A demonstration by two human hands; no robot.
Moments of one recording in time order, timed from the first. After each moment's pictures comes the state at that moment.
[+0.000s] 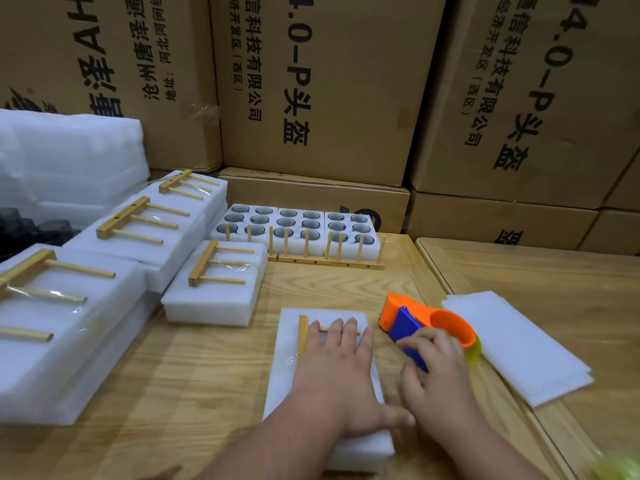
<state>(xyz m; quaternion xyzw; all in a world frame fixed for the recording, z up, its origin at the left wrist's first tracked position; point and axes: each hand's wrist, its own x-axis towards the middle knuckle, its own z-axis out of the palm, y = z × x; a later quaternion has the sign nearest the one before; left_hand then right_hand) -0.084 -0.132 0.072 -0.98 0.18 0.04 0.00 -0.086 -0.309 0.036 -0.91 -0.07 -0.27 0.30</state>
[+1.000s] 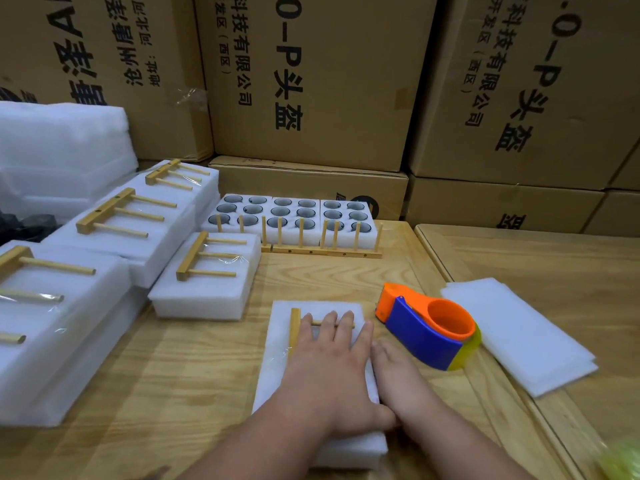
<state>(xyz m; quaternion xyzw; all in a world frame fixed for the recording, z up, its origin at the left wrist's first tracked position) -0.086 -0.131 0.072 -0.98 0.19 0.02 -0.01 -0.070 -0.265 0.039 -0.83 0.07 0.05 0.56</state>
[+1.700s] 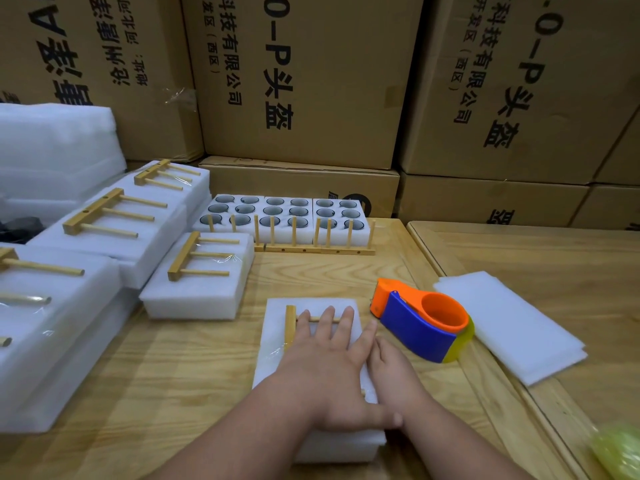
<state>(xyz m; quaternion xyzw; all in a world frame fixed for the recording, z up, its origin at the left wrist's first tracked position) -0.088 -0.124 0.083 -0.97 0.24 0.09 0.00 -0.073 -0.261 0.036 -0.89 0.04 0.01 0.46</state>
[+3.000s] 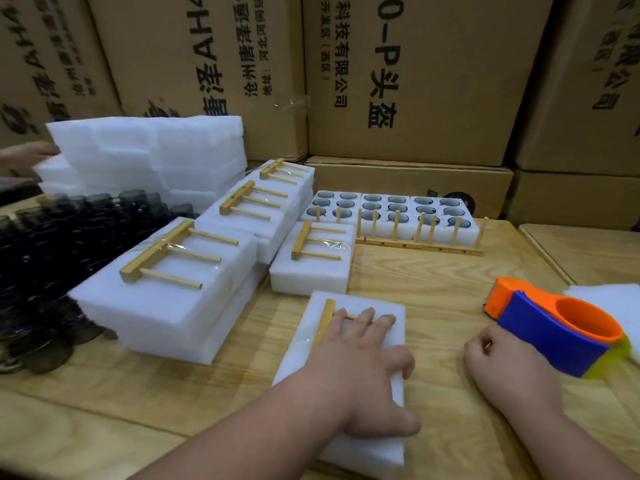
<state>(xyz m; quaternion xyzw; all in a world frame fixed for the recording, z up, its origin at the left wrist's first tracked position) -0.142 -0.017 0.082 -0.98 0.19 0.06 -0.02 -0.058 -0.248 0.011 -0.97 0.08 -0.15 0.18</state>
